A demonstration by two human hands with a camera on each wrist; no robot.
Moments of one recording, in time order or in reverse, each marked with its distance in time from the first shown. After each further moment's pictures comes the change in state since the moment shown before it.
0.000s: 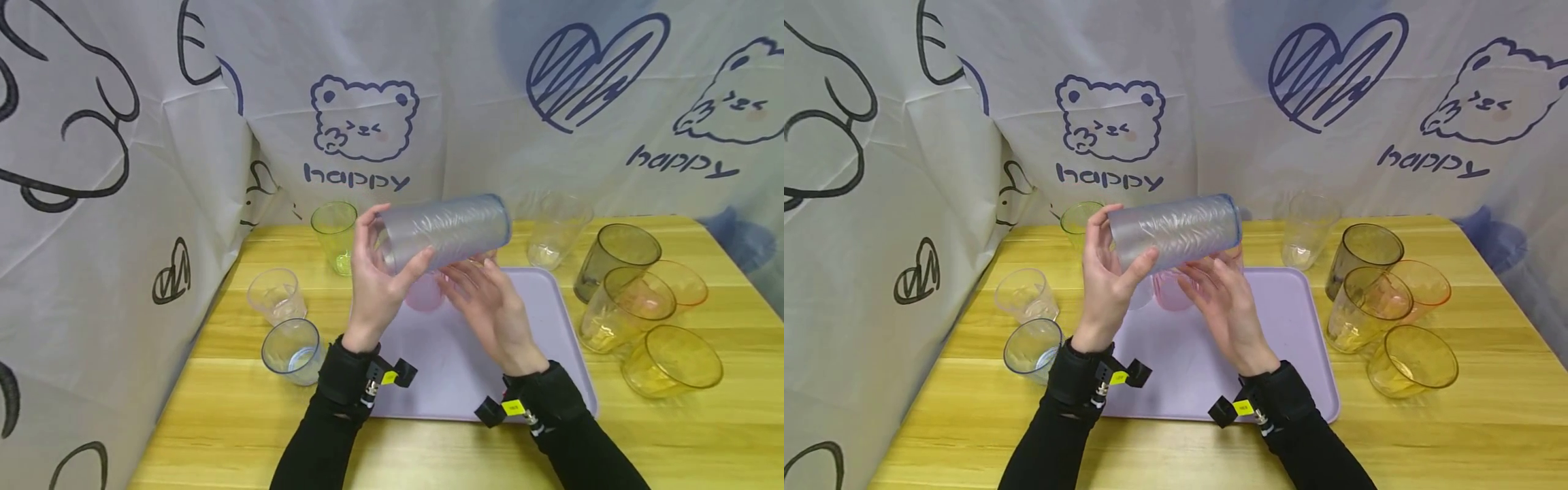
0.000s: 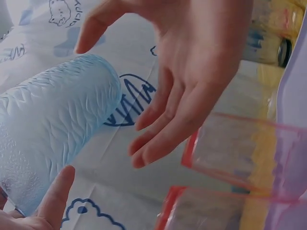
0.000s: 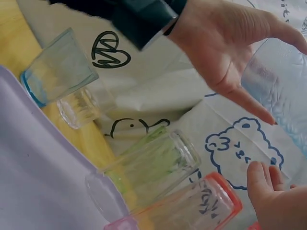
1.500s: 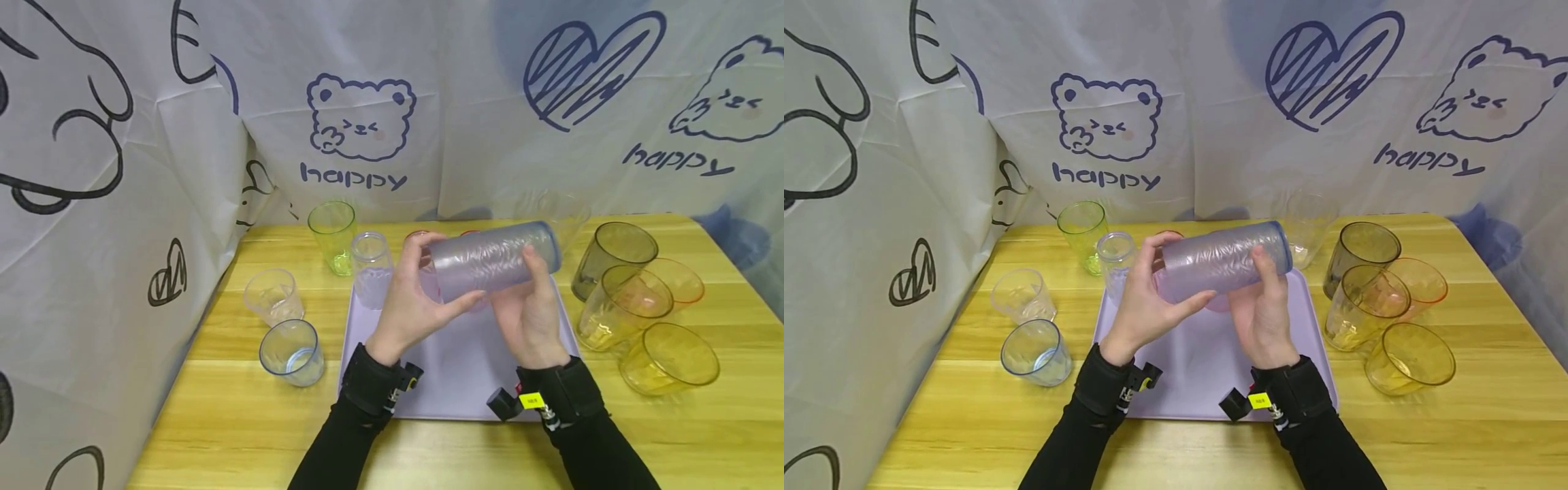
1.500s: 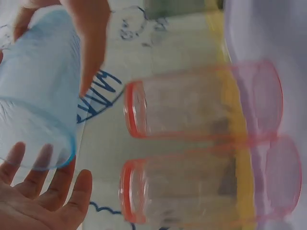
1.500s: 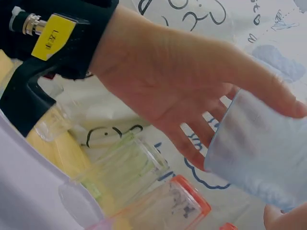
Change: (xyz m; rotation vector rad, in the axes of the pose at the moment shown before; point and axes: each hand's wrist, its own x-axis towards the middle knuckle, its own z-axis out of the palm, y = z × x) left_hand -0.019 -0.025 0.024 0.372 -0.259 0.091; right_hand -0.002 -0.020 -0.010 0.210 0.199 -0.238
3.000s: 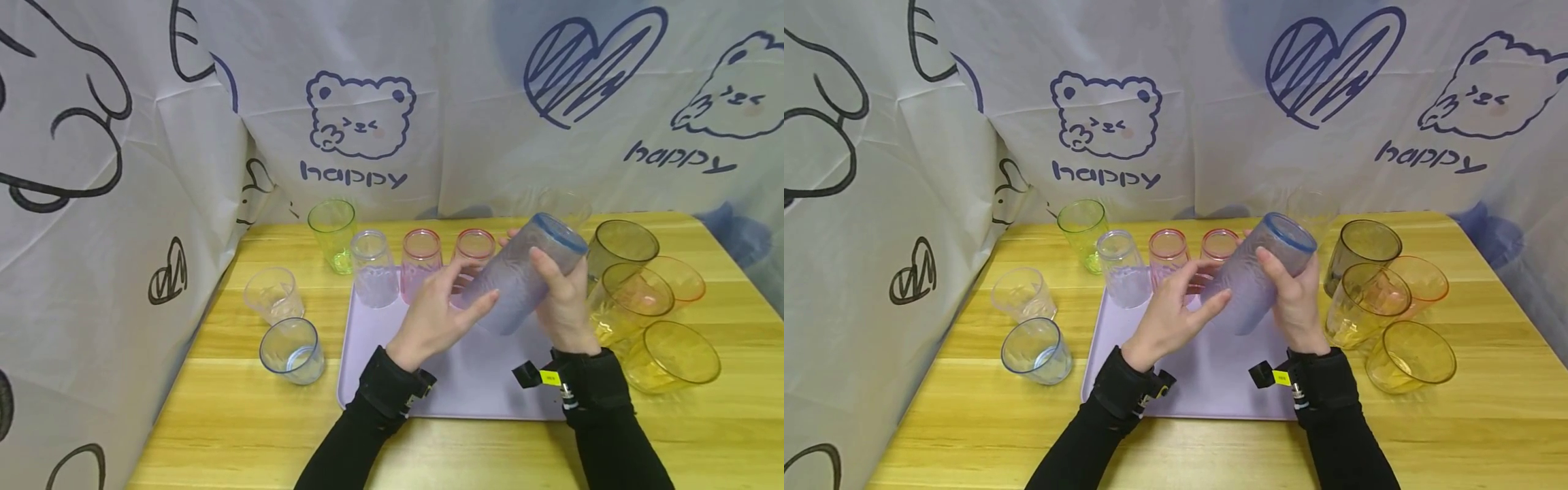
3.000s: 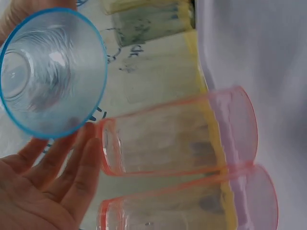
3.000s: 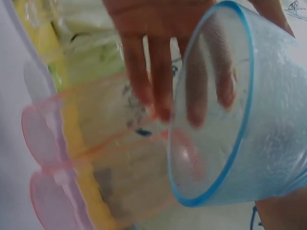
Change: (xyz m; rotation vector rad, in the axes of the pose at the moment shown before) left_hand -0.009 -0.002 0.029 0.039 -0.218 -0.101; right_hand 0.015 -0.032 -0.023 -0.334 -0.194 -0.274
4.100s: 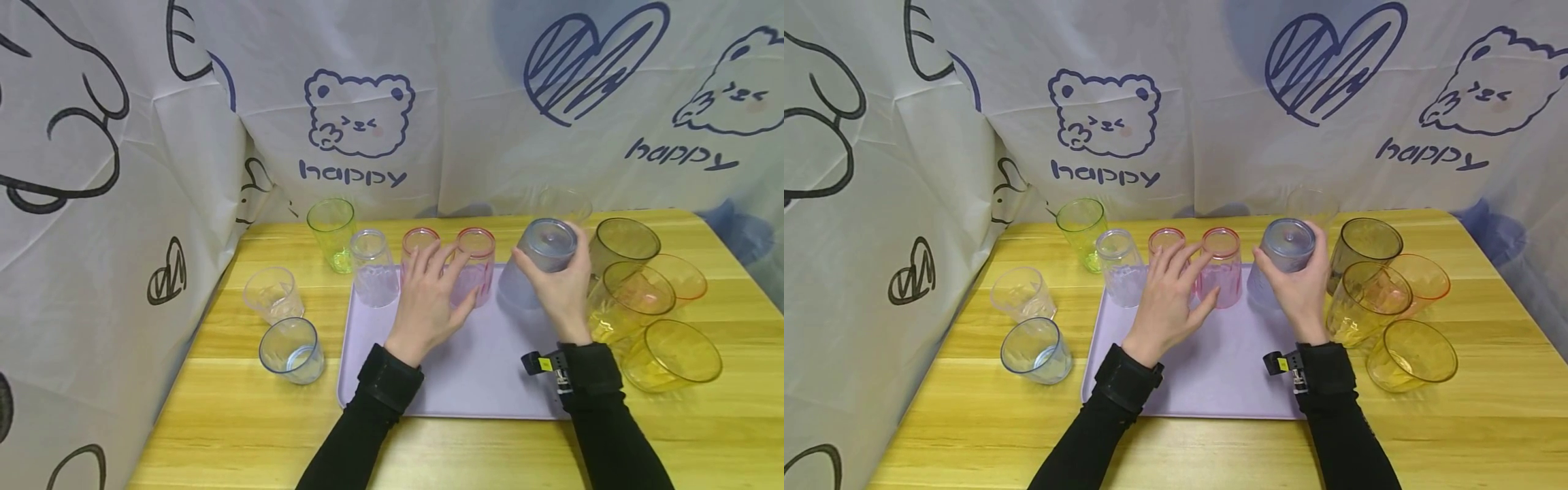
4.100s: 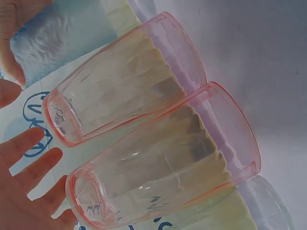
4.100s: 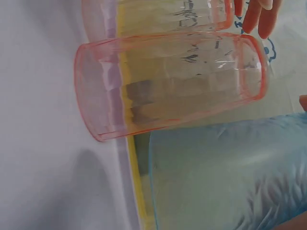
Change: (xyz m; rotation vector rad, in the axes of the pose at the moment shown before) left_hand 0.003 -0.029 0.005 0.782 0.173 0.163; right_hand 0.008 0.027 -0.044 -0.921 0.320 -0.028
